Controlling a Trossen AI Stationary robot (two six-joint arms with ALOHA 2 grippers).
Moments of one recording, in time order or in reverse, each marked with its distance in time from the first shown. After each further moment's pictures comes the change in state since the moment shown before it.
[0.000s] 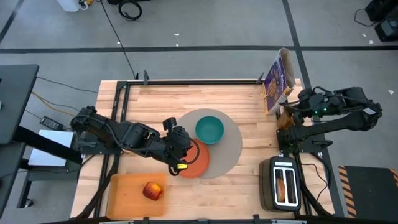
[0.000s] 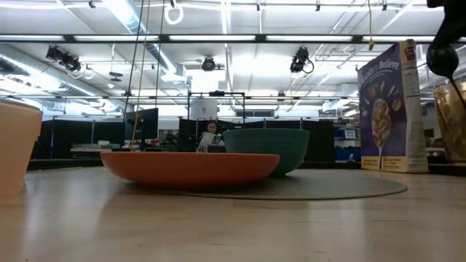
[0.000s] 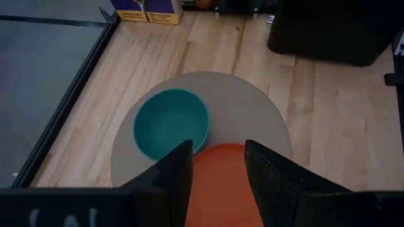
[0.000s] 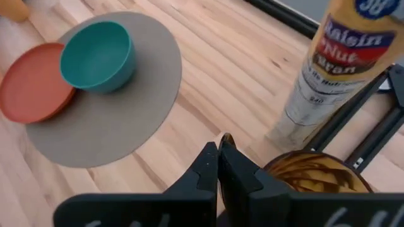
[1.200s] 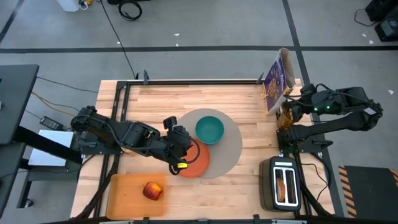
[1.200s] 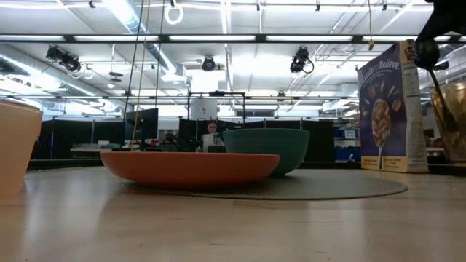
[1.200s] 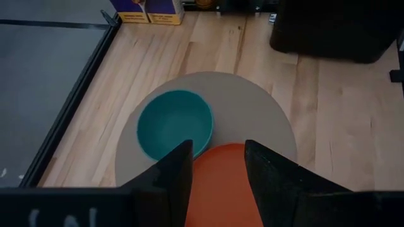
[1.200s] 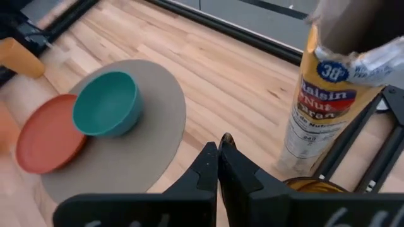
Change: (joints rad) left arm 0.009 0.000 0.000 0.000 0.000 0.026; right arm 0.000 -0.004 0.013 0.101 0.099 0.049
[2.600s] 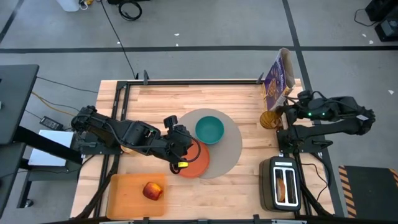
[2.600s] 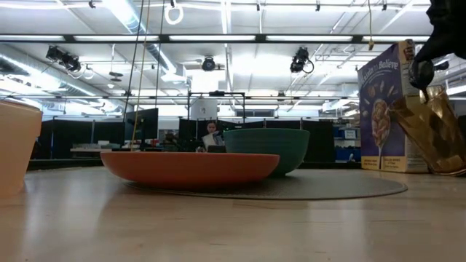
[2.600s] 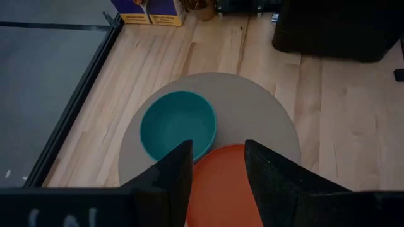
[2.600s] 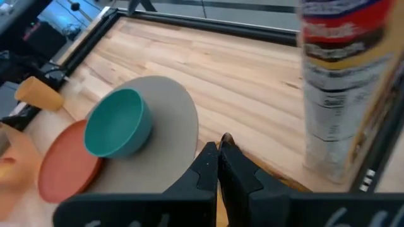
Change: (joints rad) left arm 0.012 0.000 0.000 0.002 0.000 0.018; right arm 0.000 -0.213 -0.270 0.167 0.023 0.115
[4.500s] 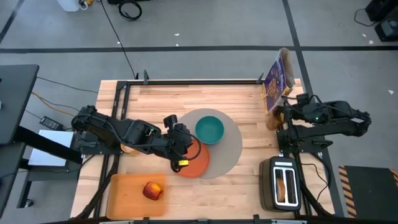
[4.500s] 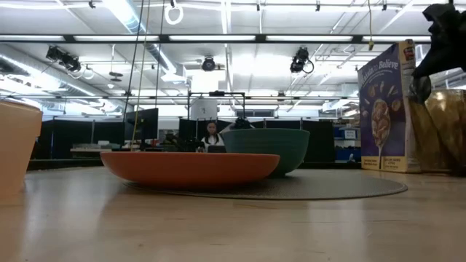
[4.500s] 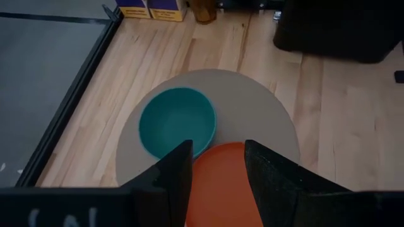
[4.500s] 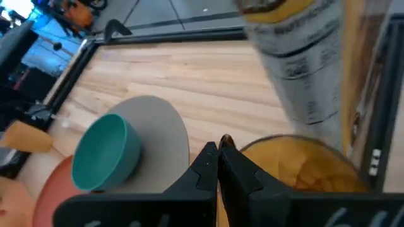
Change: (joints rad) left arm 0.012 0.000 0.000 -0.008 0.017 -0.020; right arm 0.000 -0.083 -0.134 0.022 0.073 0.190
